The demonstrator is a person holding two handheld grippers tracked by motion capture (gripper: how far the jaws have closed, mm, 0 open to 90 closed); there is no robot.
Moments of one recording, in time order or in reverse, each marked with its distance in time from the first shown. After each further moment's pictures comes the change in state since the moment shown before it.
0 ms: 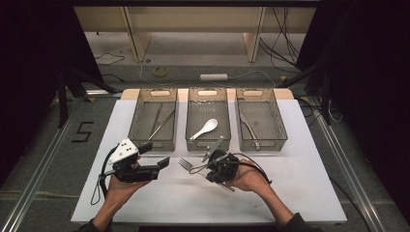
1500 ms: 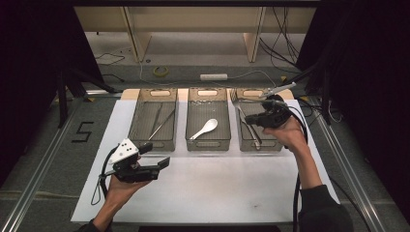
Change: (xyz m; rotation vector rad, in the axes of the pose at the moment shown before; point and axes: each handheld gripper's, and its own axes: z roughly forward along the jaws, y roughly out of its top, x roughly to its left) left arm 0.000 -0.001 0.001 0.002 0.000 -0.008; right arm -0.126 -0.037 -0.123 -0.370 -0.181 0.366
